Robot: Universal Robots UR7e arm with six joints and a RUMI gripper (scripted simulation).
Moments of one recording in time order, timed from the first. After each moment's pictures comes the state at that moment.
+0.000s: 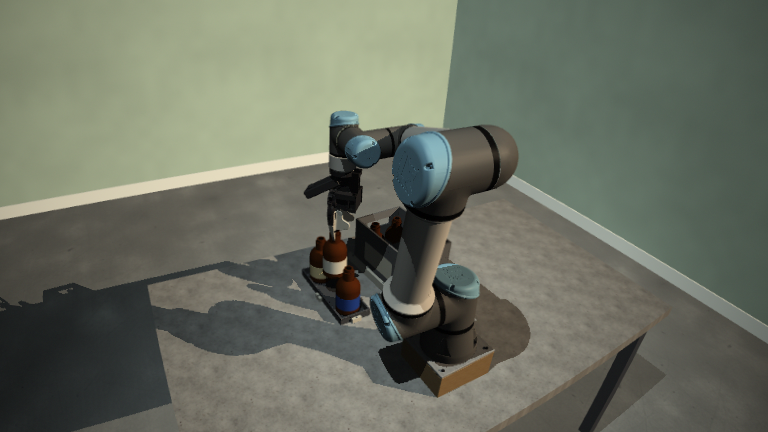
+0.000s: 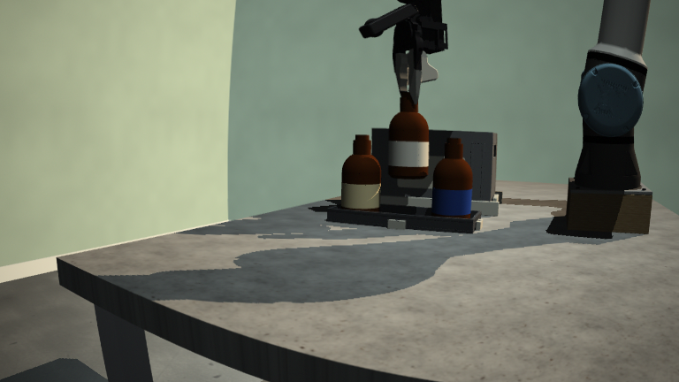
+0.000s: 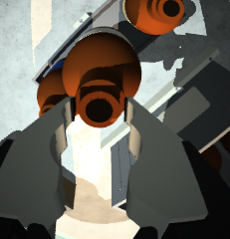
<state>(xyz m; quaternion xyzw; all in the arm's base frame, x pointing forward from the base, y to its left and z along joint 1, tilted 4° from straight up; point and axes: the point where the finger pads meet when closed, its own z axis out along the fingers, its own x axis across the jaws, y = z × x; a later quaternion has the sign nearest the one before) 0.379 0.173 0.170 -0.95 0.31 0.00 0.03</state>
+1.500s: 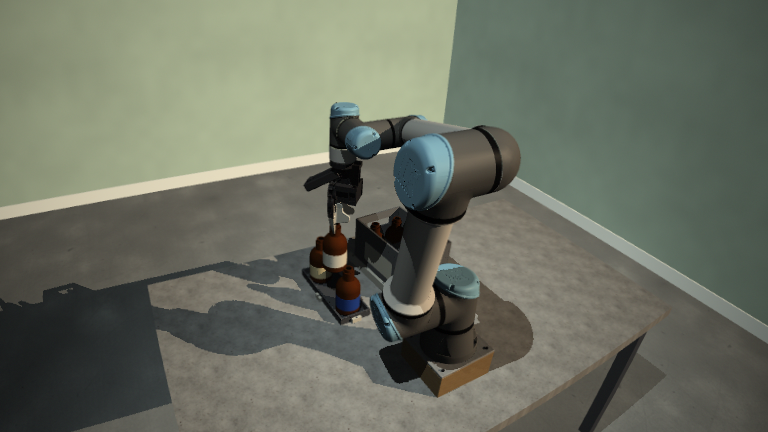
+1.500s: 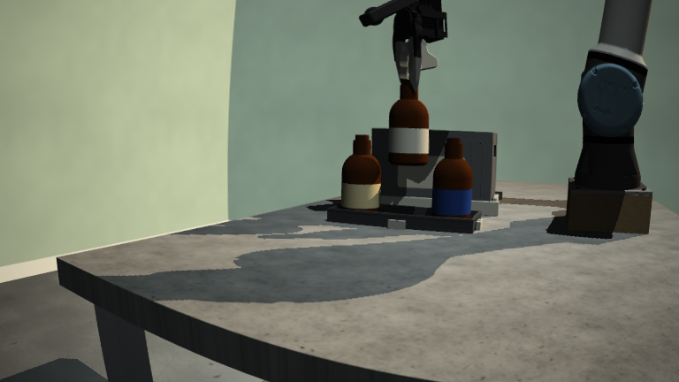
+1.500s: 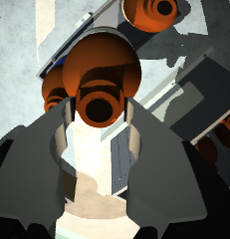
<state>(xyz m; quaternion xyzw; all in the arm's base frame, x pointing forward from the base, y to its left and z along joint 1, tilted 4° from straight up) 0.379 0.172 0.193 -0.95 0.31 0.00 0.03</state>
